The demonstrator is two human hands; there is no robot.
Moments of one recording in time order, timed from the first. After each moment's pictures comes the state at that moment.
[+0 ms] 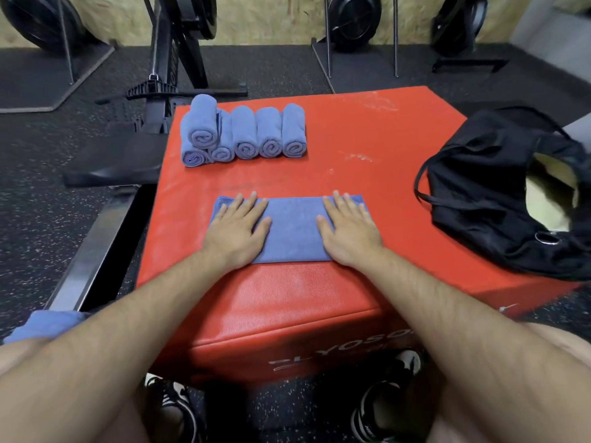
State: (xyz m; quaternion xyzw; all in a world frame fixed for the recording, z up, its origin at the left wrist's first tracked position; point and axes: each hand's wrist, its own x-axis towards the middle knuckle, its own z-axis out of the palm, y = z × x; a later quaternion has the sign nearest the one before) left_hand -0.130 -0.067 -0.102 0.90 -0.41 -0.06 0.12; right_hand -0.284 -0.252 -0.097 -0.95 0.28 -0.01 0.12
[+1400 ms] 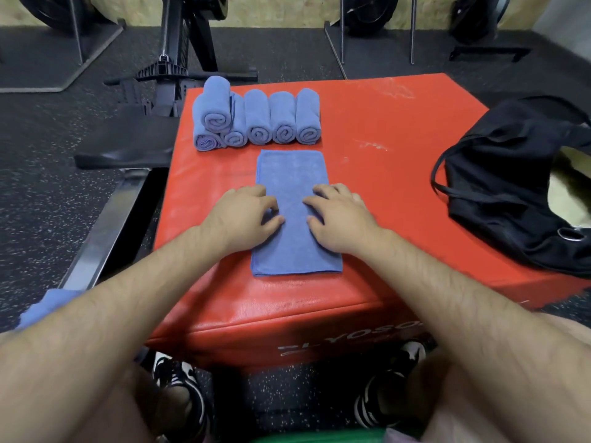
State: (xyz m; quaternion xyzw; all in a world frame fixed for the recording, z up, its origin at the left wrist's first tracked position) left_hand -0.130 -0.051 -0.065 0.84 -0.53 0.05 0.08; right_hand -0.268 -0.219 -0.060 -0.99 0.15 -0.01 0.07
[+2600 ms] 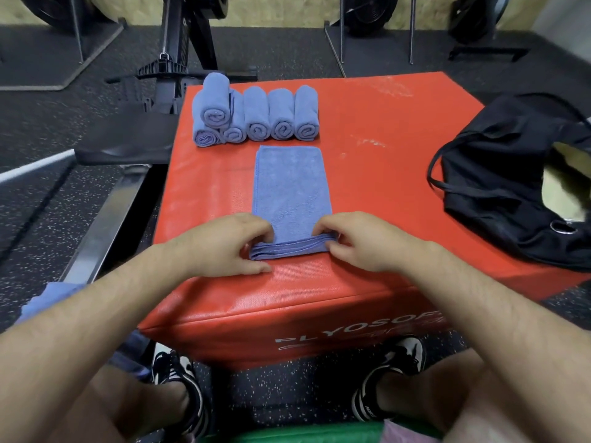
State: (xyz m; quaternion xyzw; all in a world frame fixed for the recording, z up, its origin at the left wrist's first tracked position) left_hand -0.155 0.001 -0.055 0.73 -0.66 -0.10 0.14; right_hand -0.330 -0.228 -0.048 -0.98 -0.01 0.01 0.20
